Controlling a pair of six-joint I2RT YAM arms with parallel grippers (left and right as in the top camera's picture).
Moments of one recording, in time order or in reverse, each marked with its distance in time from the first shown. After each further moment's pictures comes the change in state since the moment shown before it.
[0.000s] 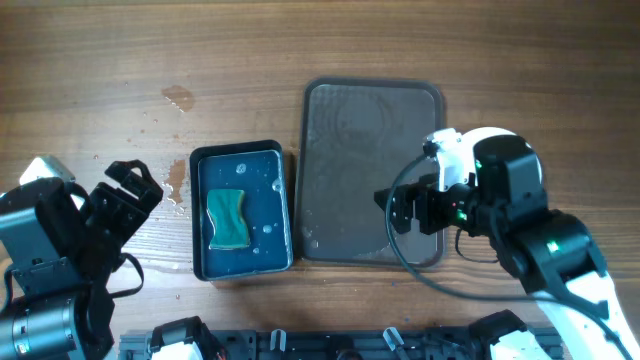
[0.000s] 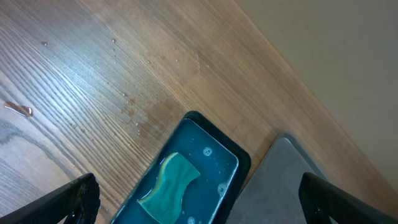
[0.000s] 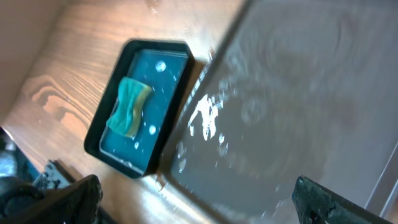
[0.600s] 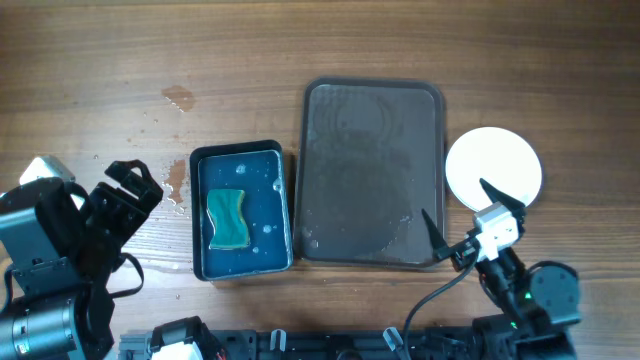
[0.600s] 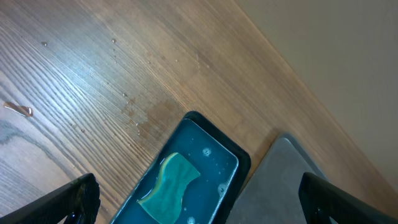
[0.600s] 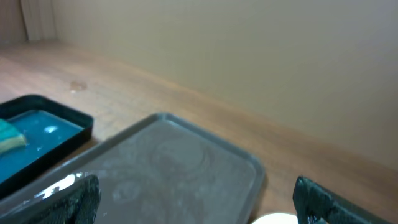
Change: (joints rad) left arm 0.000 0.000 0.000 0.000 0.000 0.000; right arm -0.198 -0.863 -0.705 0.528 0.137 -0.406
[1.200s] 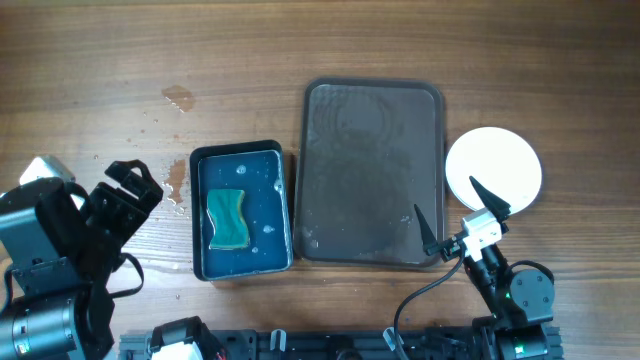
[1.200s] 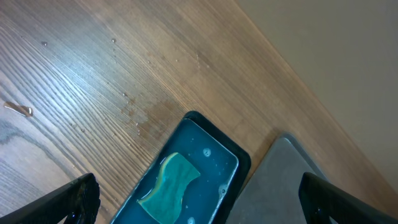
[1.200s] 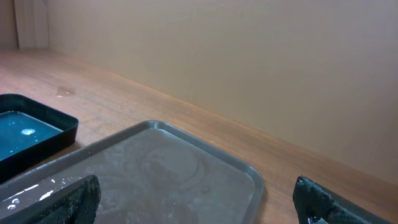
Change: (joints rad) left arm 0.000 0.000 0.000 0.000 0.000 0.000; right arm -0.001 -0.066 -0.248 0.298 0.000 -0.003
